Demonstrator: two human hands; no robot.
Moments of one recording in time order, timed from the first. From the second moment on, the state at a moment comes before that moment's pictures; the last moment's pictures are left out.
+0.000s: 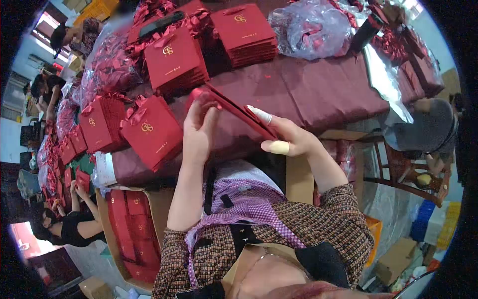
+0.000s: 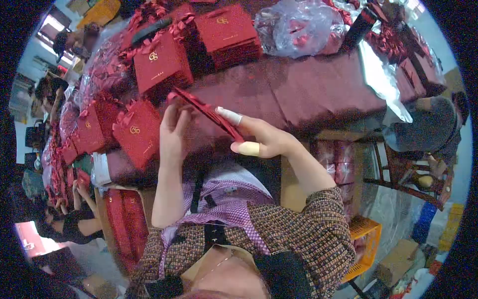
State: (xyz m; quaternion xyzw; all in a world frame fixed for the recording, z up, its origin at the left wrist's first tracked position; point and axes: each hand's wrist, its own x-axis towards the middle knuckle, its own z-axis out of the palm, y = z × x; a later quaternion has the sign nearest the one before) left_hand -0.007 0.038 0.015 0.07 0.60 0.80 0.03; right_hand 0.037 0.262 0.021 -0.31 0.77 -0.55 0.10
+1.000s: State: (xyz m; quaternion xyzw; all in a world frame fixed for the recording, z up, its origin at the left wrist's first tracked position) left_hand -0.060 0.048 -0.038 0.00 0.77 0.63 0.09; right_hand -0.115 0.435 0.036 0.07 0.94 -0.02 -0.33
